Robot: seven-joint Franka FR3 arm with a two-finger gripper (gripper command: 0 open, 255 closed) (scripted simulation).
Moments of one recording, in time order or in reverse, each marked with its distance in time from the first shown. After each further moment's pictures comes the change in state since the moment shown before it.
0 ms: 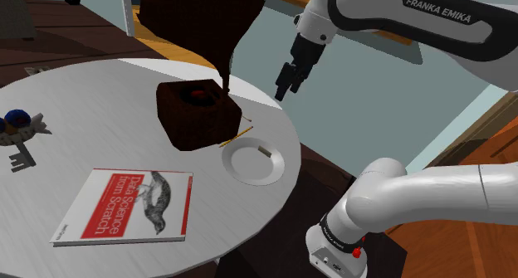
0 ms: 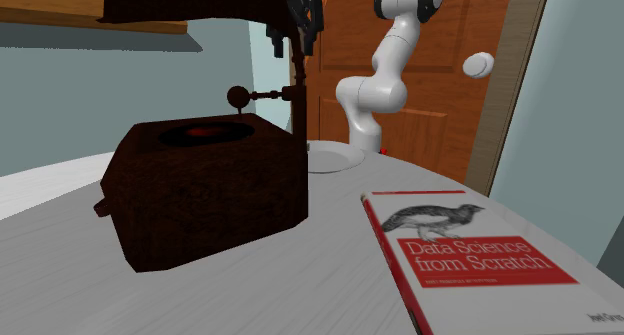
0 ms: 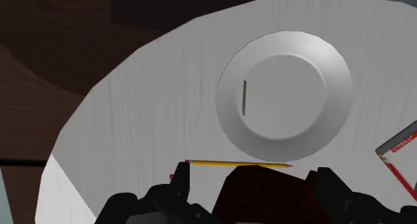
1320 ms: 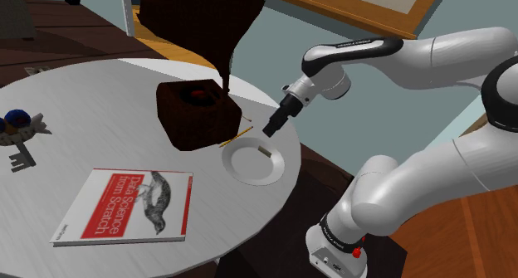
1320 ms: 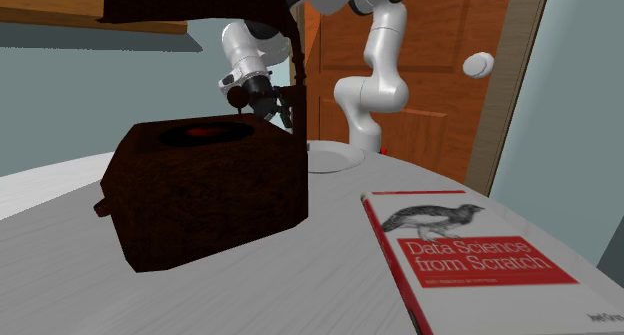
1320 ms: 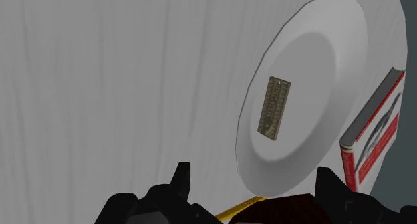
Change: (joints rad) arm 0.155 0.298 -0.571 -0.308 0.477 0.332 -0.706
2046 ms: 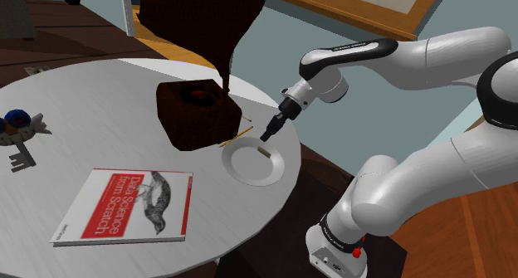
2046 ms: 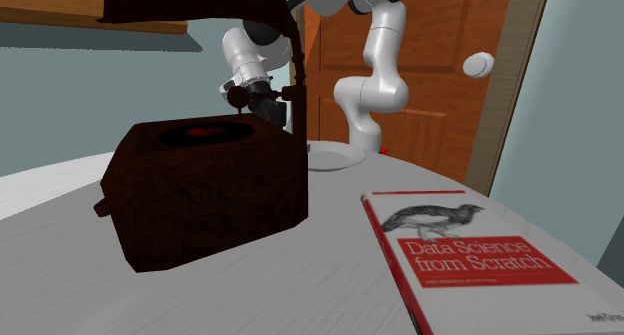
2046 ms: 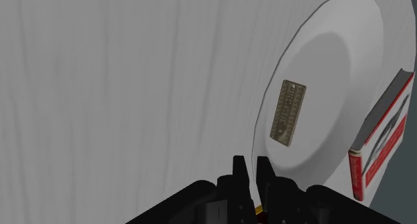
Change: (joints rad) arm 0.009 0.022 -0.008 -0.016 0.018 0.029 -0.030
